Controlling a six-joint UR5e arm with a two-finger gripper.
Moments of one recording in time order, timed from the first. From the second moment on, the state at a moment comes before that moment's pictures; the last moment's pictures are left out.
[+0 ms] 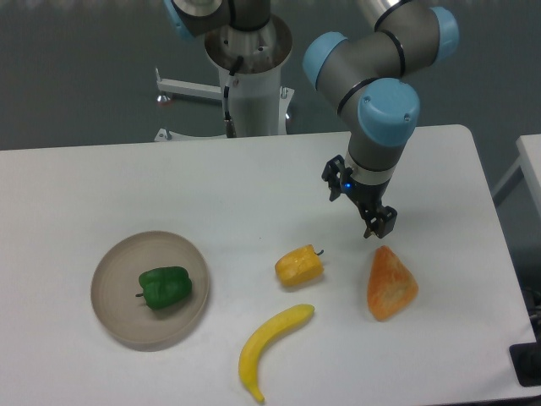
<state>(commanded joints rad) 2.35 -1.98 -1.39 -1.34 1.55 1.43</state>
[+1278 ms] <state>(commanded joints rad) 1.93 -2.08 -1.40 -1.09 1.45 0.94</state>
